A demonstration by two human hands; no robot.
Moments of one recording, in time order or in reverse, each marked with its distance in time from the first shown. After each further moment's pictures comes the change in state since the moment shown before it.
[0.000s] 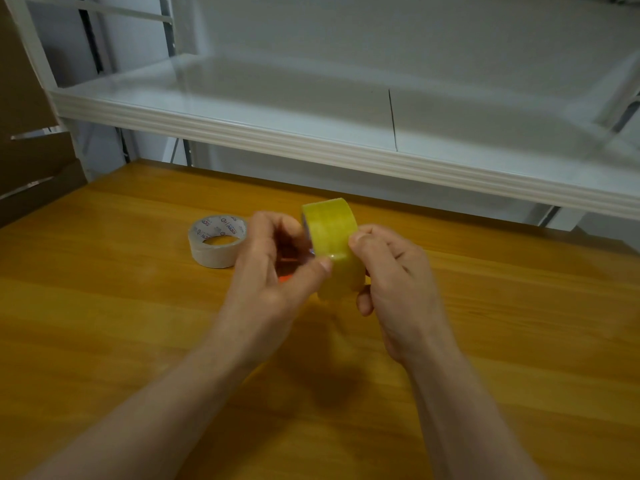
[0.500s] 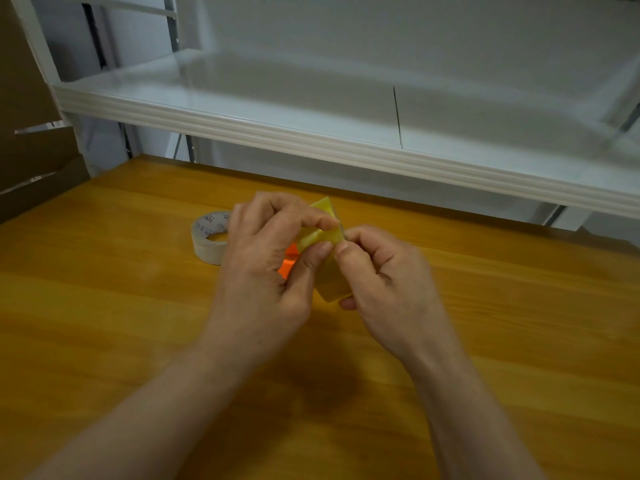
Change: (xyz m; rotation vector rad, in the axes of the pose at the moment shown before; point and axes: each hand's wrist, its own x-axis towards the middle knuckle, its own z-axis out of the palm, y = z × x) left_hand 0.002 0.009 -0.004 0.662 0.167 0.394; right_hand -0.004 -0.002 0.005 -0.287 -0.039 -0.087
